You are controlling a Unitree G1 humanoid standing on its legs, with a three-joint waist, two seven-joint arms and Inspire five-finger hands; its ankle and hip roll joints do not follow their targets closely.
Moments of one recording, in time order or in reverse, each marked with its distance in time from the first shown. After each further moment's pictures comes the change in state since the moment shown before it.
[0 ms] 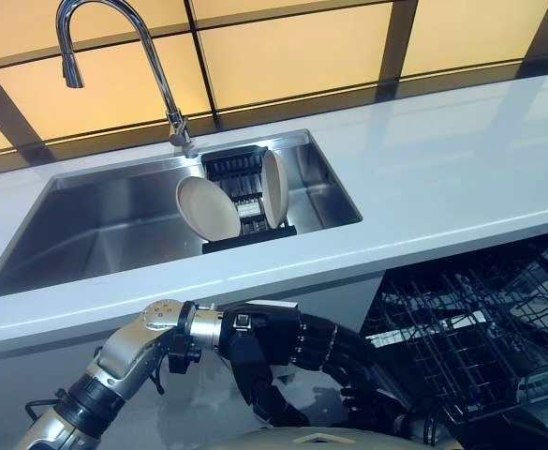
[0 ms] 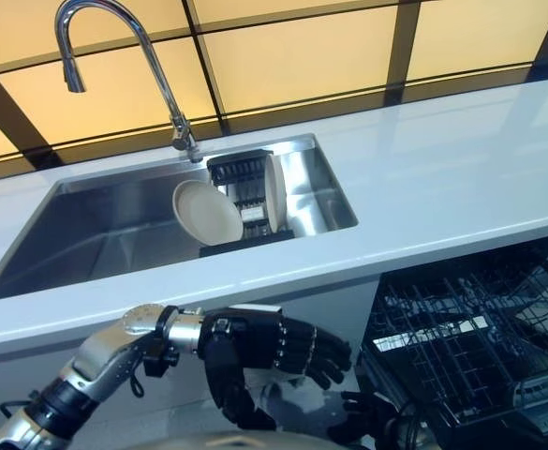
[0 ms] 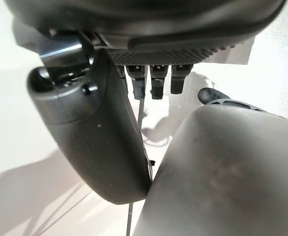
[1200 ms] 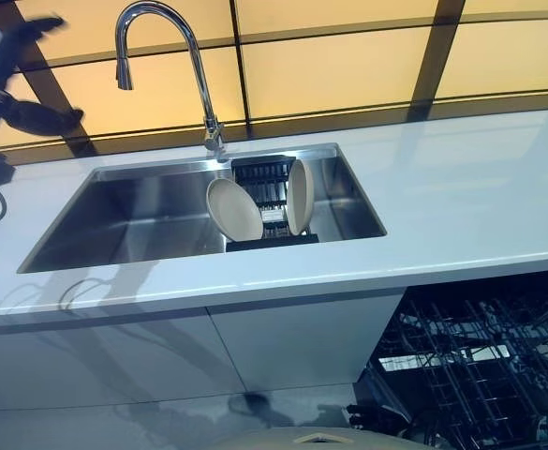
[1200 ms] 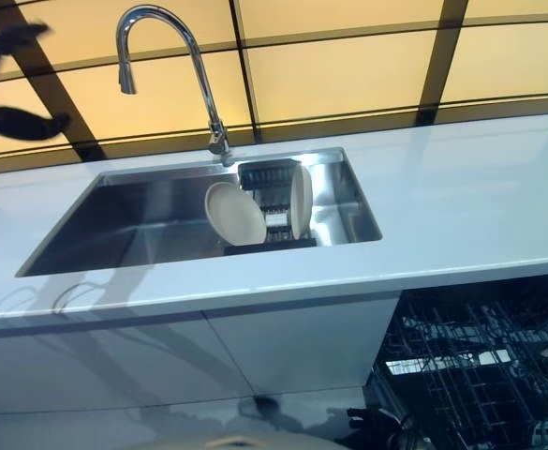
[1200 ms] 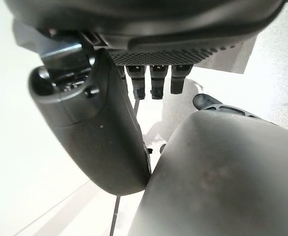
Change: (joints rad) left arm -0.546 0.716 0.056 0.678 1.091 -0.763 1.227; right arm 0.022 -0.002 0.038 0.034 0.038 0.036 -0.032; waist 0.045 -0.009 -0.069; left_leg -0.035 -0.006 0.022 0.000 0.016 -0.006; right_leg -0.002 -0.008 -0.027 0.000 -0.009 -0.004
